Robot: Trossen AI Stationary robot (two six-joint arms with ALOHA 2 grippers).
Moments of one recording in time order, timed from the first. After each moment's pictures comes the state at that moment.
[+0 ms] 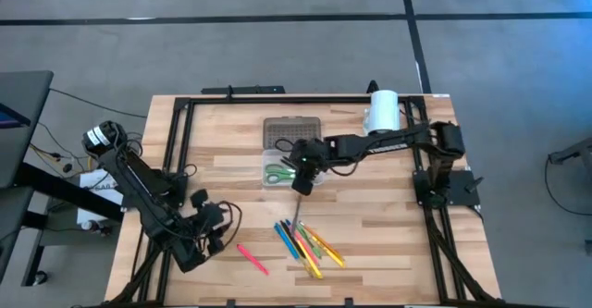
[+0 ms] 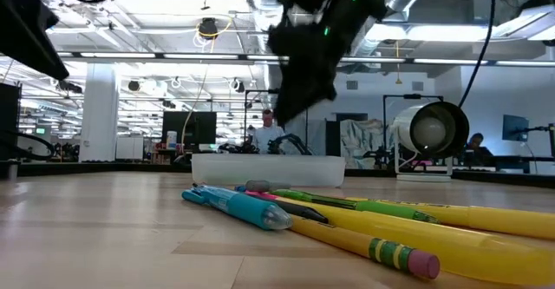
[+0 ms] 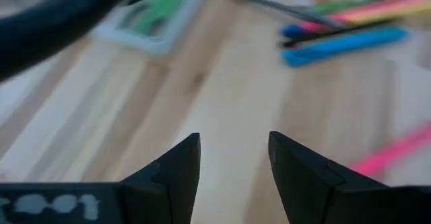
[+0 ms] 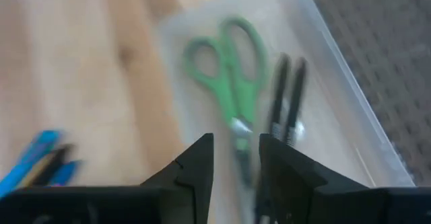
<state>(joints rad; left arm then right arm) -0.91 1.36 0.83 -0.83 -0.75 -1.17 -0.03 1.86 1.34 -0.46 0.05 0.24</state>
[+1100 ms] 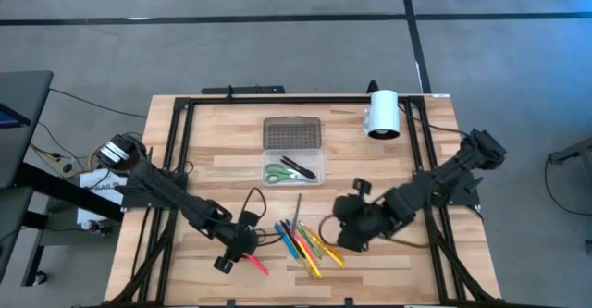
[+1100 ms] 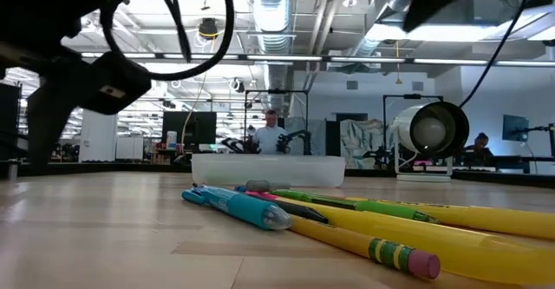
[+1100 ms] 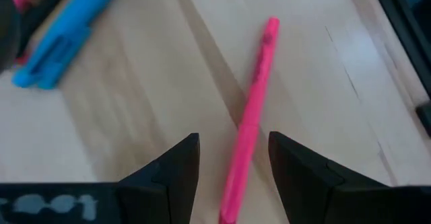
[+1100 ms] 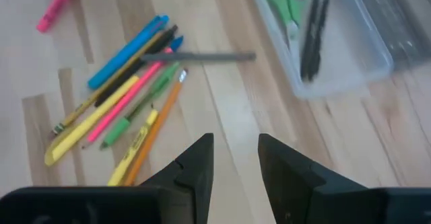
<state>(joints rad) -0.57 1.60 0.83 -0.26 0.06 -0.17 0.57 1.61 1.34 -0.96 0.48 0.71</state>
